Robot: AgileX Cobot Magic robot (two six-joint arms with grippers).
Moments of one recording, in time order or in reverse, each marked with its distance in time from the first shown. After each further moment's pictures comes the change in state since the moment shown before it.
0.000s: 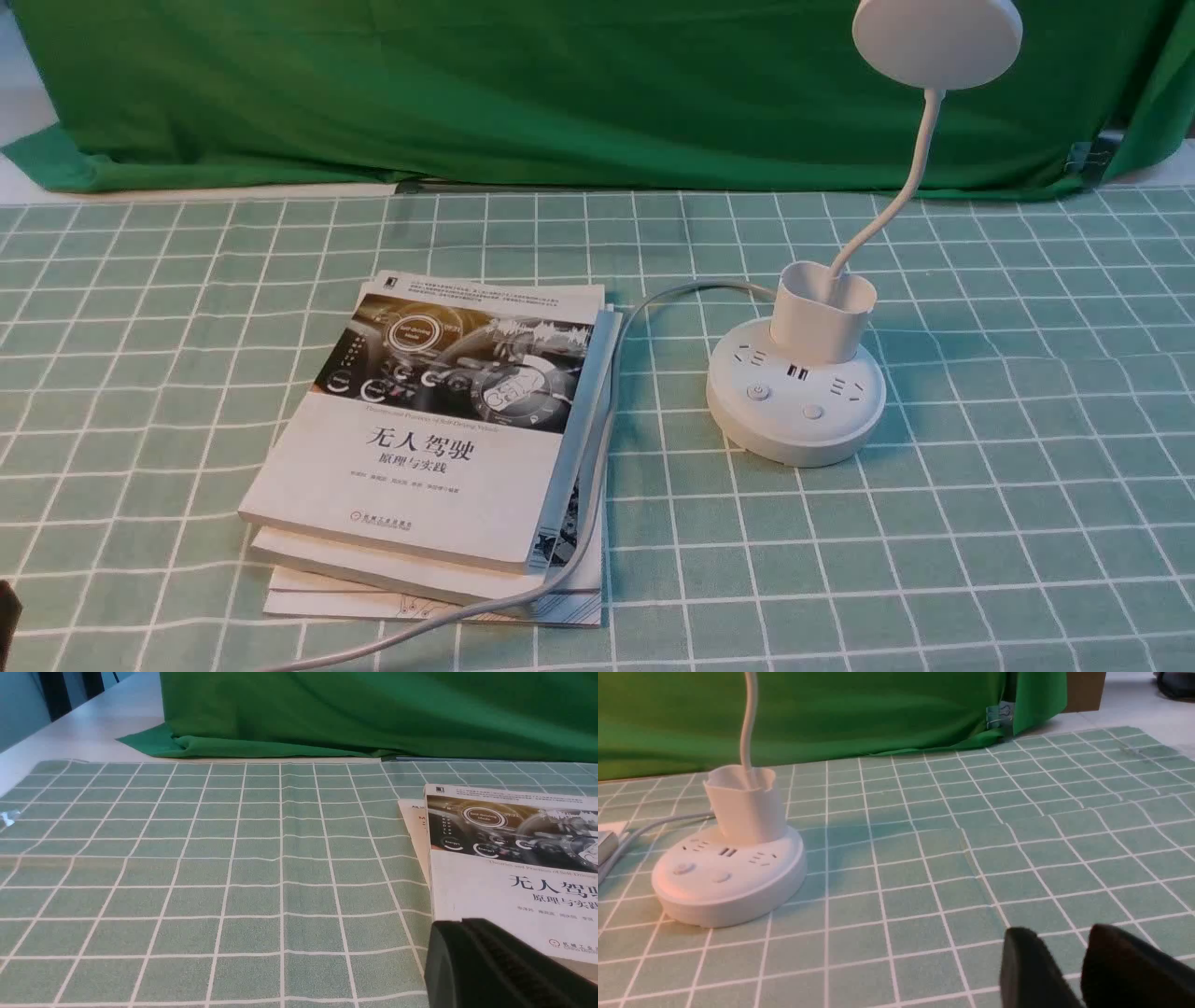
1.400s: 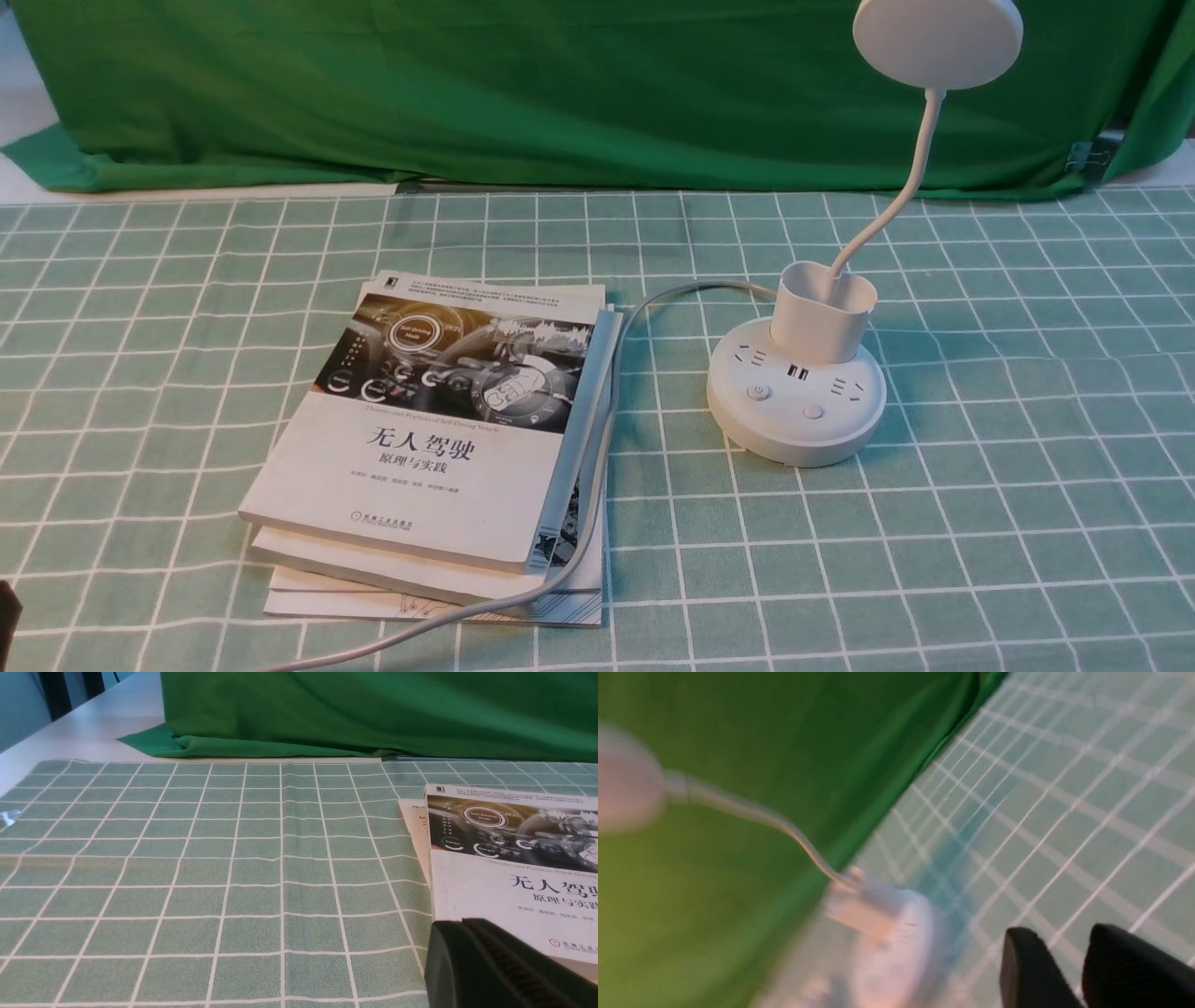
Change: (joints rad) right arm 0.000 0.000 0.000 0.189 -0.004 0.835; left arm 0.000 0.000 0.000 0.000 0.000 0.000
